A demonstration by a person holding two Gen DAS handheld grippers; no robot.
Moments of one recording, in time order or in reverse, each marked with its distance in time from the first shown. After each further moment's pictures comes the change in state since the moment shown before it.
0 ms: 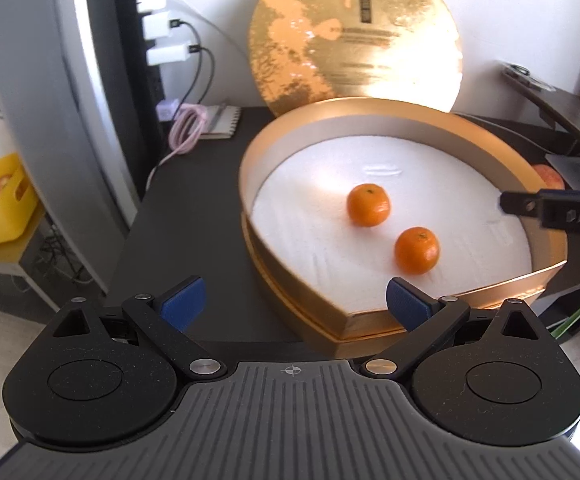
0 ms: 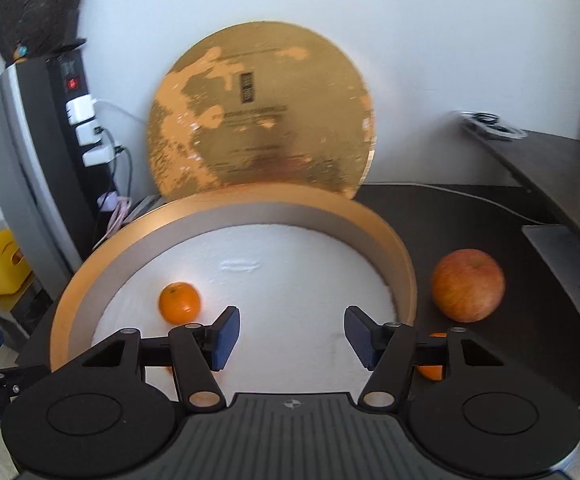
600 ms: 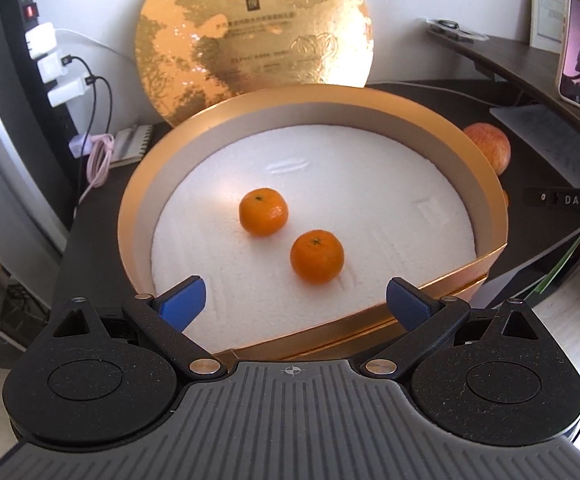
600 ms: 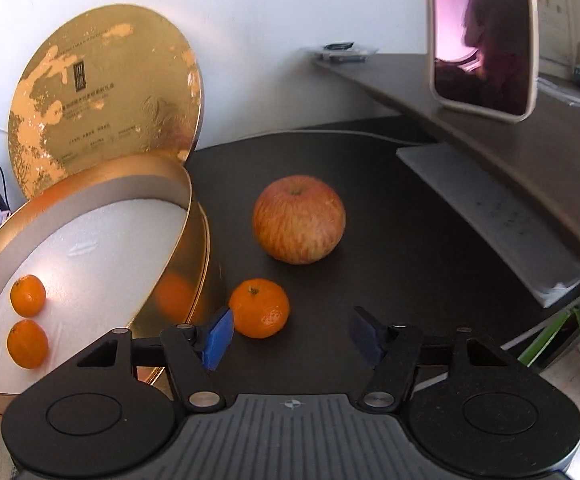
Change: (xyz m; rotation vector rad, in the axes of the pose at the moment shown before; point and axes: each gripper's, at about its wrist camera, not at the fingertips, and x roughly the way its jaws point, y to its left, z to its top) left arm 0.024 -0.078 0.013 0.169 0.039 -0.071; right arm 0.043 -0.110 -0.038 0.172 0.089 -0.180
